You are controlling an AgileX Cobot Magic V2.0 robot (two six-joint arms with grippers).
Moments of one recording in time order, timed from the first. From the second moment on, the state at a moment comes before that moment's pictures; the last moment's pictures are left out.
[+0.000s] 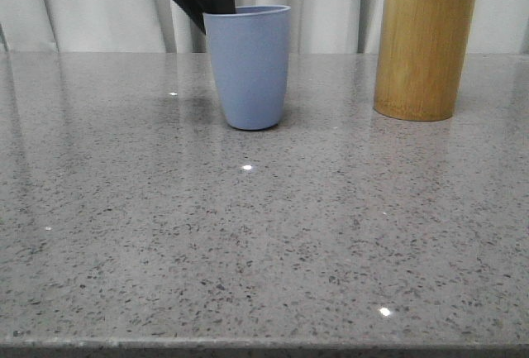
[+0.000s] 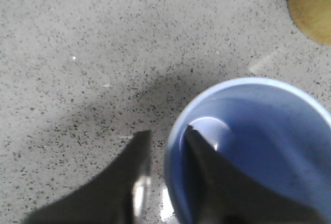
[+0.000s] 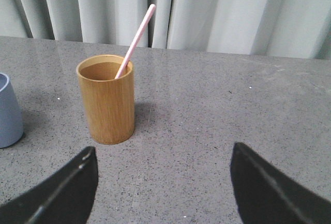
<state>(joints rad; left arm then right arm) -0.53 1.90 -1.82 -0.14 1.02 0.04 0.07 0.36 -0.75 0.01 0.69 0.04</state>
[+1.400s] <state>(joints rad) -0.09 1.13 -1.23 -0.07 0.94 0.01 0.07 0.36 -0.75 0.00 0.69 0.04</state>
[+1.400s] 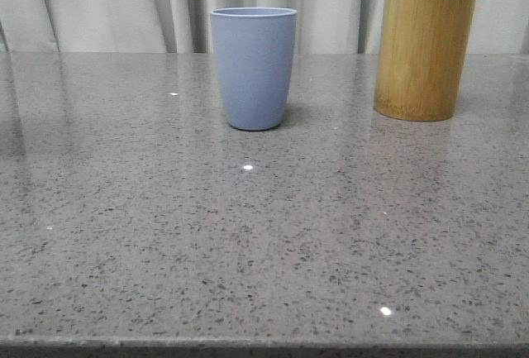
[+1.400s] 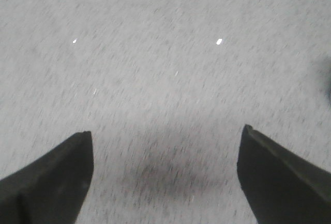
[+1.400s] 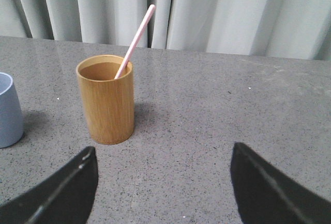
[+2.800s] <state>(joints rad) -0.08 0.40 -0.65 -0.07 0.89 0.01 0.13 0.96 -0.75 0.18 -0.02 0.04</state>
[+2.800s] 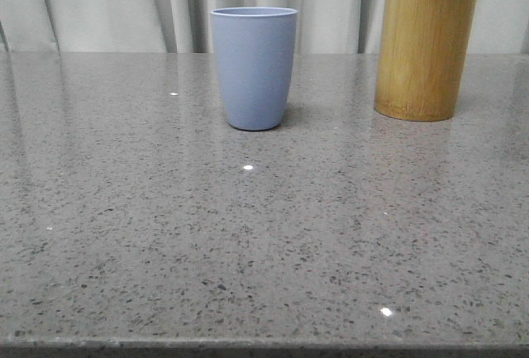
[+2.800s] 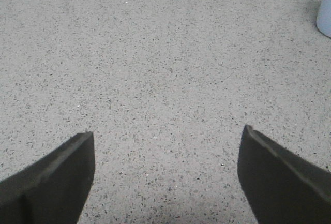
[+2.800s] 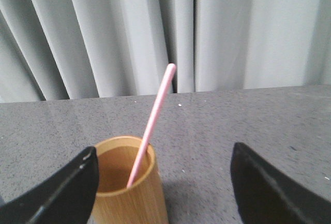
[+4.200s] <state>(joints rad) -0.08 0.40 -0.65 -0.07 0.89 0.01 0.16 1.51 -1.08 0.19 -0.20 0.14</state>
